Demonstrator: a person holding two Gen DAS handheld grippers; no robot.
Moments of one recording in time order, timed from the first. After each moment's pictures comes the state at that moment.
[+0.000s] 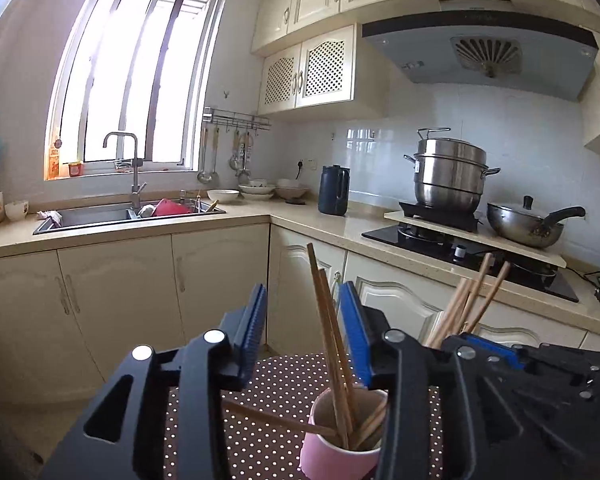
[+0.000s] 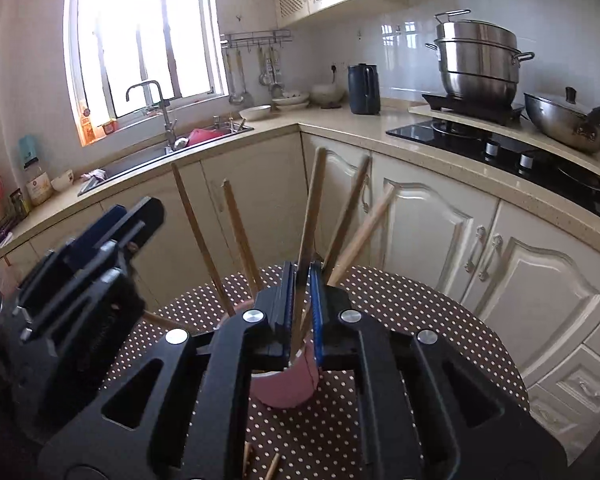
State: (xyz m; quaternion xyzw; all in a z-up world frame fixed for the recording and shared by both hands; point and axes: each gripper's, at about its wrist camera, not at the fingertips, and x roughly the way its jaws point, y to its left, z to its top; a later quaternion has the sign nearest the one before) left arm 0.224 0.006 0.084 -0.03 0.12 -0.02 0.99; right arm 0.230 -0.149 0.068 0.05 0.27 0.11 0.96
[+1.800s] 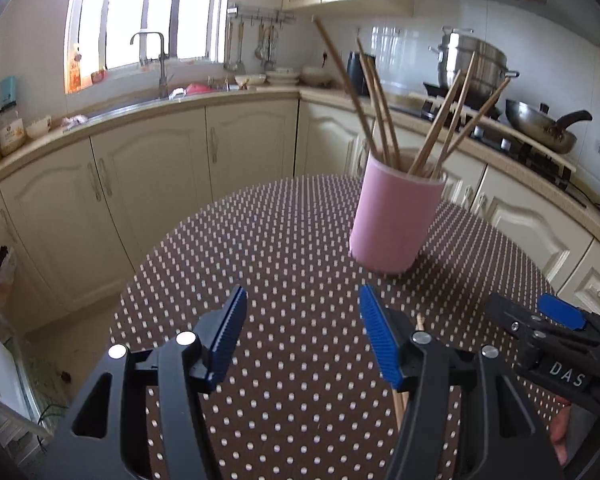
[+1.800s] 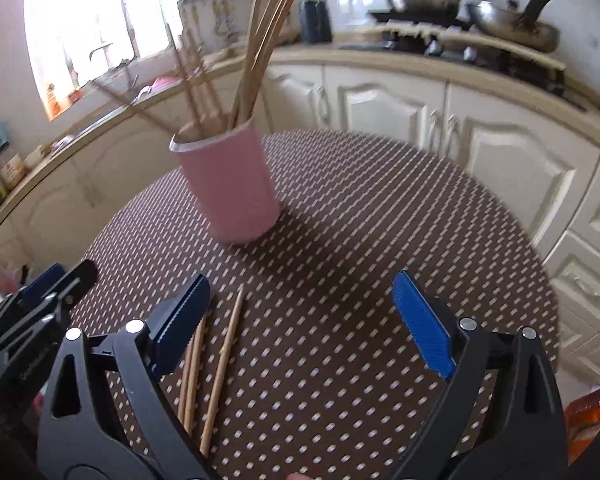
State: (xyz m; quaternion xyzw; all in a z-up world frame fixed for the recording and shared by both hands) left arm 0.118 0.052 -0.039 -0.04 0.32 0.01 0.95; right arm 0.132 -0.160 -0.046 0.08 0.37 0.04 0.92
